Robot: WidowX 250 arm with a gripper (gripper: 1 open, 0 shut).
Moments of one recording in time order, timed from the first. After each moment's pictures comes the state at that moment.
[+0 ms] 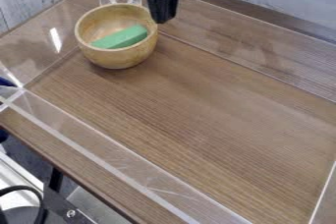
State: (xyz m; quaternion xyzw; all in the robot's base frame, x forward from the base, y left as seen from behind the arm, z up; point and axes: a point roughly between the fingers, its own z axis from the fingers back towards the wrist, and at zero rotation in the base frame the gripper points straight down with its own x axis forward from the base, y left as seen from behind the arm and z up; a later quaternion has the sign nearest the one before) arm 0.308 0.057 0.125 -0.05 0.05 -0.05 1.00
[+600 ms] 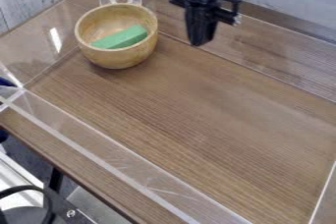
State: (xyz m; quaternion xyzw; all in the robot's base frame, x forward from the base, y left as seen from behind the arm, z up) arm 0.301 0.033 0.110 -0.06 0.07 -0.09 0.99
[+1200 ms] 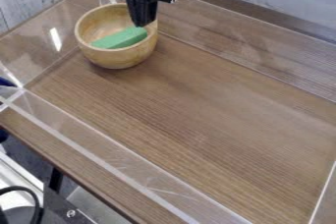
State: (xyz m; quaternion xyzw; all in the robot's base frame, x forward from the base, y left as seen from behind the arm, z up) arm 0.294 0.107 0.112 -0.05 0.06 -0.02 1.00
